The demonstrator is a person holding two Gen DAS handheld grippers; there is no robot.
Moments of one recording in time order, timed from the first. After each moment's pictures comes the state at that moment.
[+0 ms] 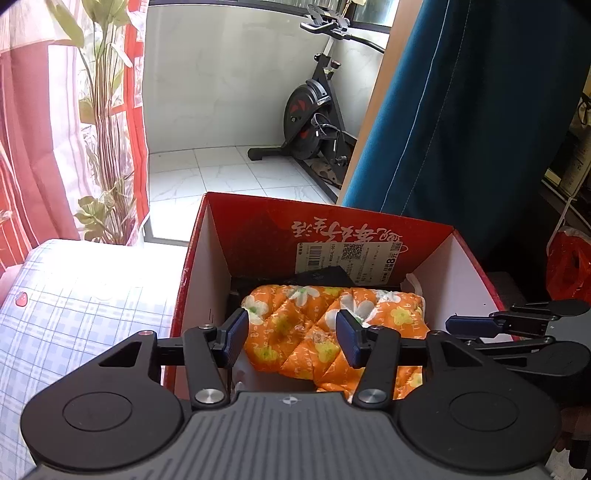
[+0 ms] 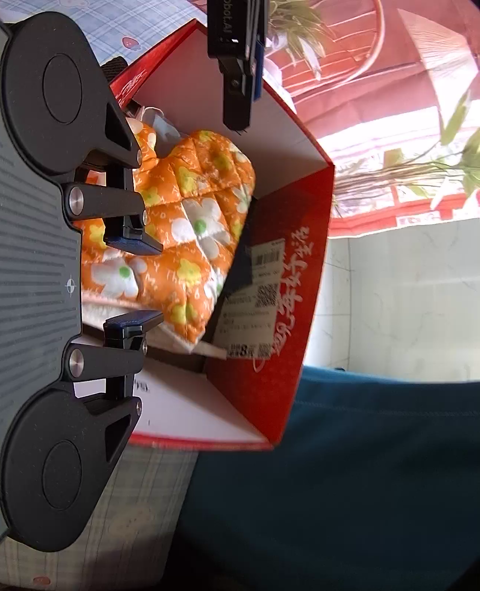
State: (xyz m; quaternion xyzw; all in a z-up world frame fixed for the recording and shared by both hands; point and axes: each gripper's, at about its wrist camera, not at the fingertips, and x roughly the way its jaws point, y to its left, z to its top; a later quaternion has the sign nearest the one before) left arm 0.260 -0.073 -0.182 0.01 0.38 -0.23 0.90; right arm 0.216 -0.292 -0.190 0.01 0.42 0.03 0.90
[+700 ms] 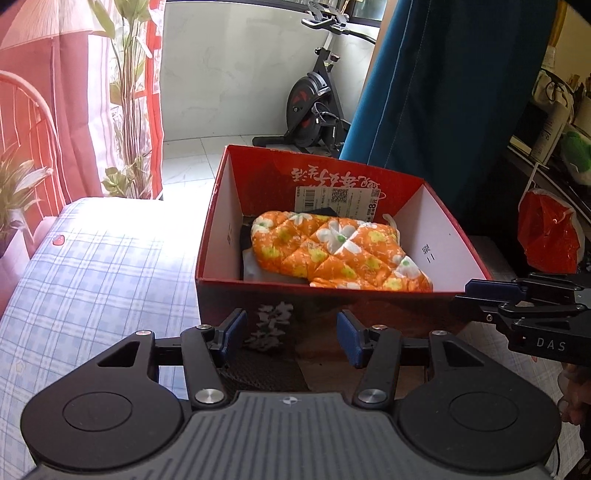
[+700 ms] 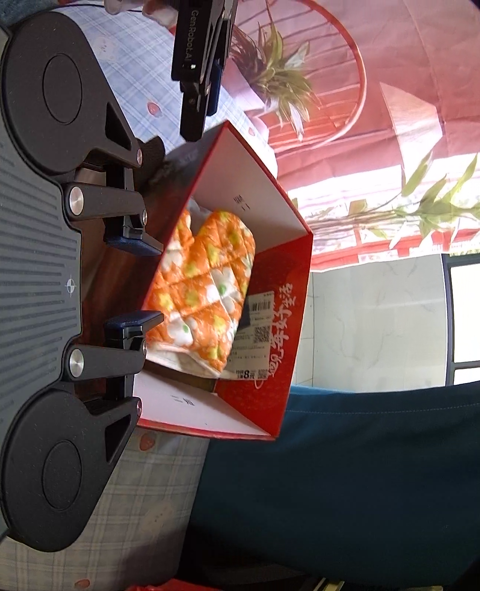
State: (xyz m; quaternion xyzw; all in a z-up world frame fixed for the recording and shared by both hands) left arm 0.161 -0.031 -0.180 0.02 0.39 -0.23 0.89; right arm 0.106 -0.274 -0.160 0.02 0.36 0.08 0.93
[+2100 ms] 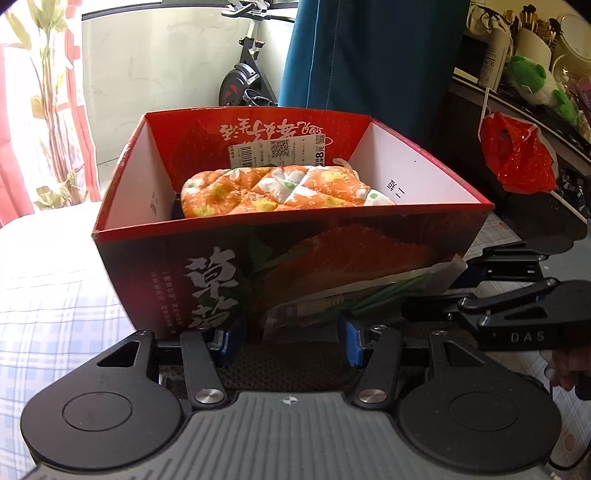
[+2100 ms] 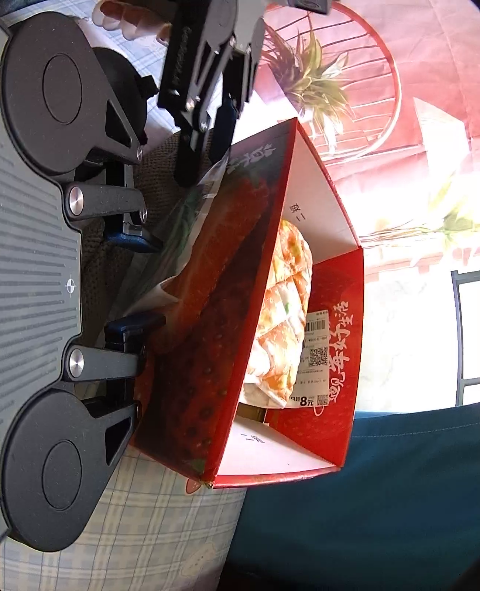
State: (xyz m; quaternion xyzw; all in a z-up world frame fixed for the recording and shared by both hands) left arm 0.172 -0.060 -0.255 0.08 0.36 -0.33 0.87; right arm 0.100 -0.274 -0.238 0.02 0.36 0.12 0.92
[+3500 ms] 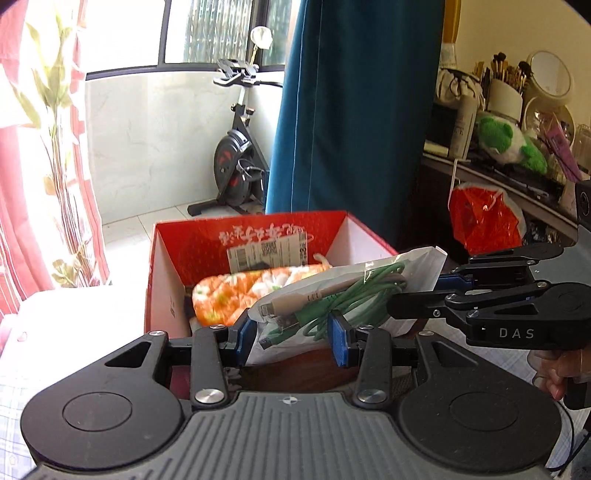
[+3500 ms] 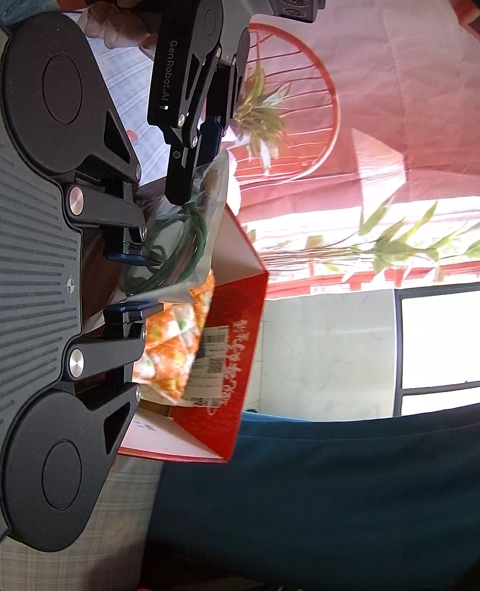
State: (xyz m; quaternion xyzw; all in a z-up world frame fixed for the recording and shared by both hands) left arm 0.140 -0.045 -0.164 0.07 0.27 -0.34 0.90; right arm 0.078 -0.257 -0.140 0.00 0.27 0.12 0.95
